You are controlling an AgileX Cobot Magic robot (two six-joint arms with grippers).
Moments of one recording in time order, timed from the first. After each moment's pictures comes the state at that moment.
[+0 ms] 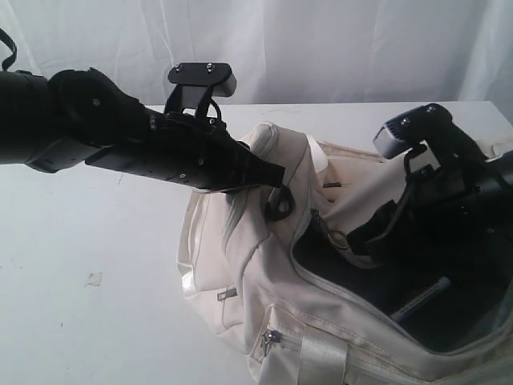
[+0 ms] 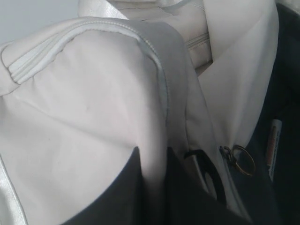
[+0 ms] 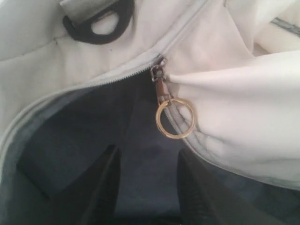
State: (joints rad) left arm -0.57 1.63 -1.09 -0.74 0.25 0.49; right arm 0.19 1.32 -0.75 0.81 0.70 -1.01
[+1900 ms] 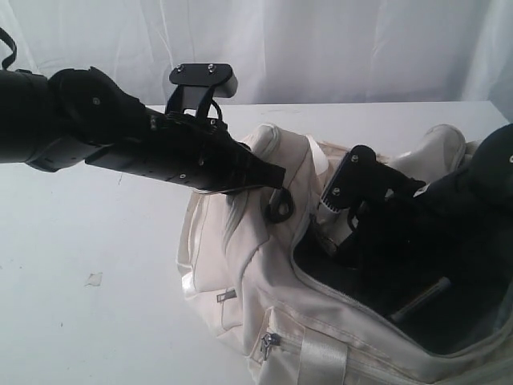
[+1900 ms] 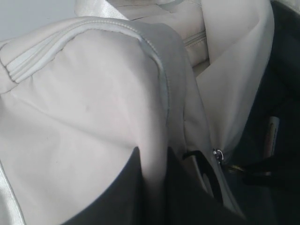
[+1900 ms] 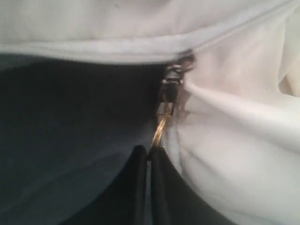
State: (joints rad) left arm -0.57 1.63 -1.09 -0.74 0.27 0.49; right arm 0.37 1.49 -0.75 0.63 0.46 -1.20
